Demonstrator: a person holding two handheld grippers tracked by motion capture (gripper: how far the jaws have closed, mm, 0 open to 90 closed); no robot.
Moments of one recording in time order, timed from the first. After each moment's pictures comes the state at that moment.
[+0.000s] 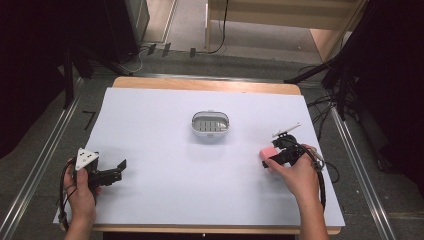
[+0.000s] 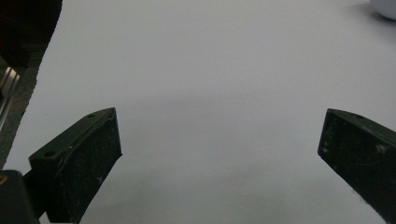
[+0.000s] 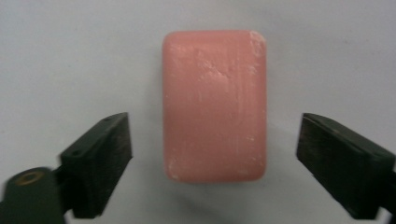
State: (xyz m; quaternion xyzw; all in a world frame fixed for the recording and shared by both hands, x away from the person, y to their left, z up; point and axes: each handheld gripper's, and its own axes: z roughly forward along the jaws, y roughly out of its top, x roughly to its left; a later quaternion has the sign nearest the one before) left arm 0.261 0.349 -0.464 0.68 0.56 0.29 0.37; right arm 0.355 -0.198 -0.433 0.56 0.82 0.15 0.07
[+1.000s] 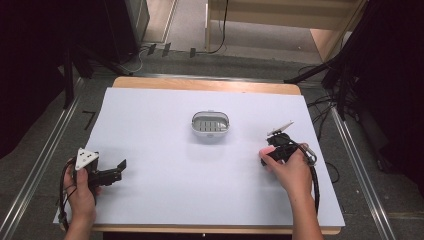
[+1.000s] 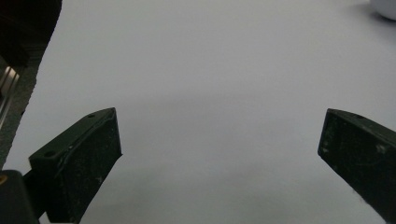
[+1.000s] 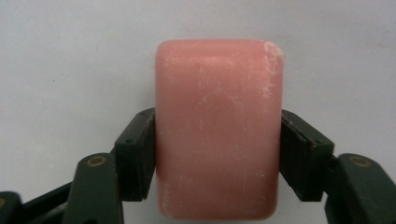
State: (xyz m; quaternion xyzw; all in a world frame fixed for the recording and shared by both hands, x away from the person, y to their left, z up) left arm 0.261 0.350 -0.464 0.68 0.56 0.29 0.38; right arm 0.372 -0.189 -0.448 0.56 0.82 0.12 0.05
